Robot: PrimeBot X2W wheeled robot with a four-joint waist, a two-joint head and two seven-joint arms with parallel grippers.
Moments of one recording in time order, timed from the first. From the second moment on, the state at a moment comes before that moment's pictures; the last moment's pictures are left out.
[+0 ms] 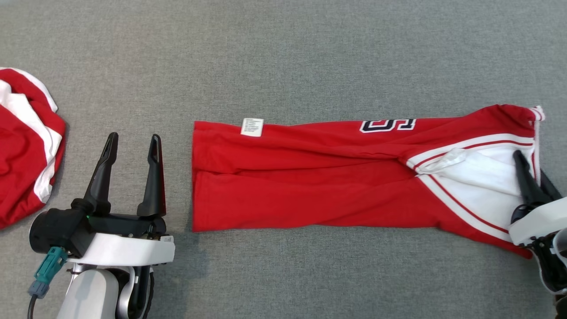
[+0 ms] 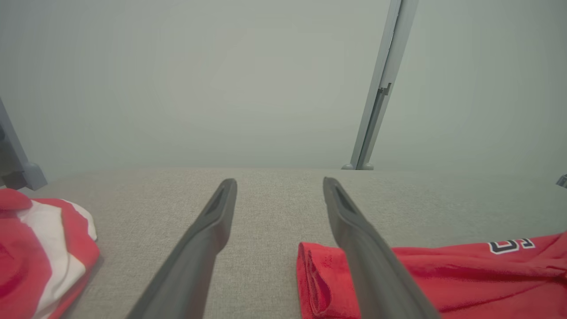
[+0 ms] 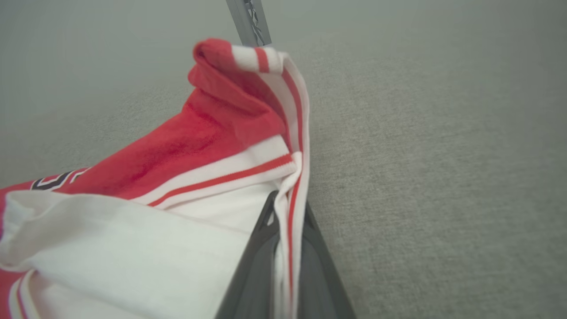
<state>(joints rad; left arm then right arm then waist) -0.17 0.15 -0.10 0.00 -0.32 0.00 -0.26 -0.34 -0.33 0.09 0.46 0.59 0.13 -0.11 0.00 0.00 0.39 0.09</state>
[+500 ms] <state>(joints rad) -0.17 0.15 -0.08 0.00 -0.31 -0.01 -0.26 -0.36 -0.38 0.18 0.30 0.67 0.13 -0.05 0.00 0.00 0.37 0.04</state>
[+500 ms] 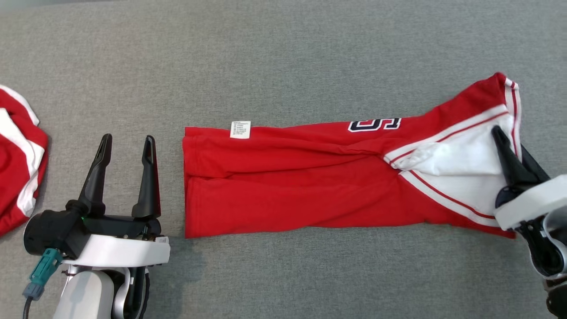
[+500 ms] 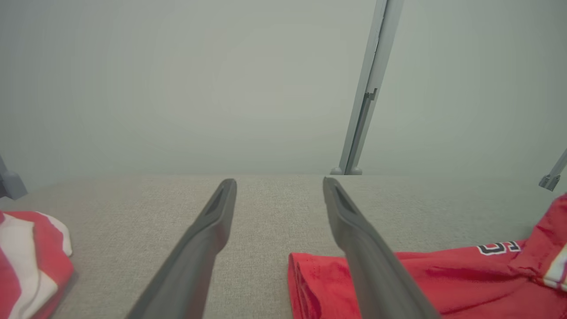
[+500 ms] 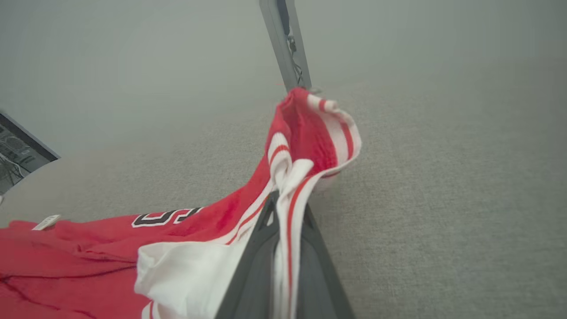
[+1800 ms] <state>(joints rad) -0.23 0.07 -0.16 0.06 -0.29 -0.05 -0.26 -0.69 -0.05 0.84 0.44 0.83 0.13 -0.15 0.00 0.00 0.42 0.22</state>
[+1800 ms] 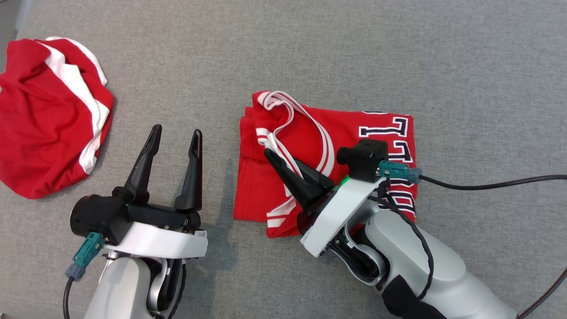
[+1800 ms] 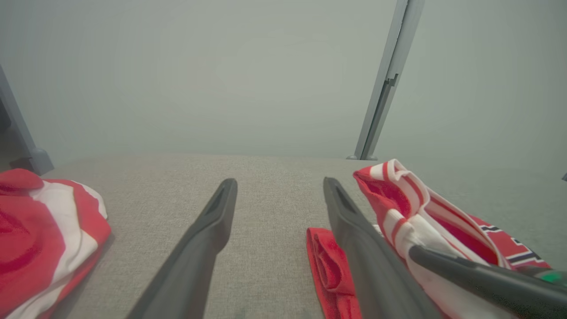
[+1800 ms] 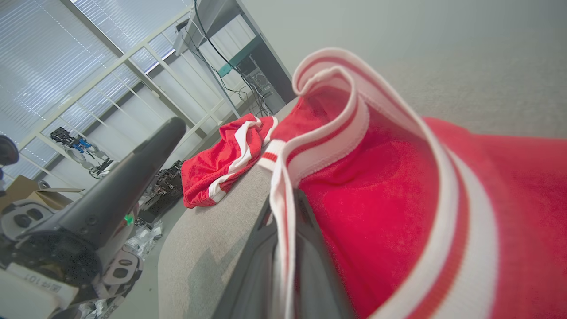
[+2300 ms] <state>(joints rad) -0.22 0.08 -0.14 0.07 -0.26 -0.06 -0.26 -0.73 -0.06 0.78 0.29 0.77 0.13 -0.26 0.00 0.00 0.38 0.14</state>
